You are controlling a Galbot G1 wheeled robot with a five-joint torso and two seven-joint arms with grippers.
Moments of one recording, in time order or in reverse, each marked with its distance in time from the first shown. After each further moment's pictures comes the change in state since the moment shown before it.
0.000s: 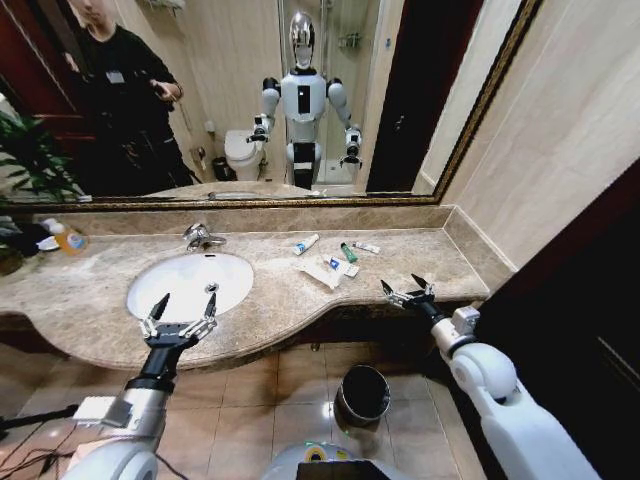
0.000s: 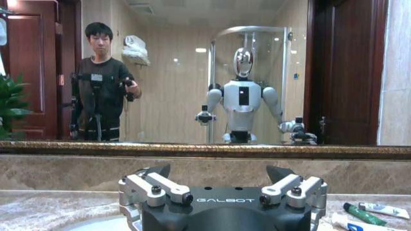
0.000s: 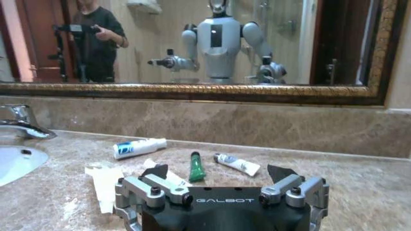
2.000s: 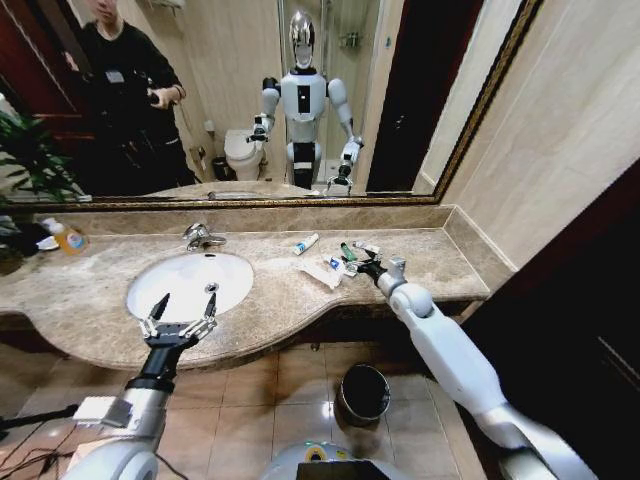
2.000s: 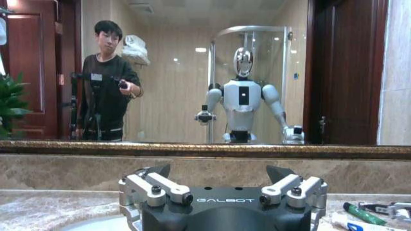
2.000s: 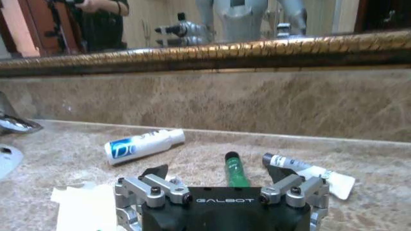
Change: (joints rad) left arm 0.000 0.000 0.000 0.000 0.000 0.000 0.000; right arm 0.644 0.121 -0.492 -0.528 0.030 -0.071 0.117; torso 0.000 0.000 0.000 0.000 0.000
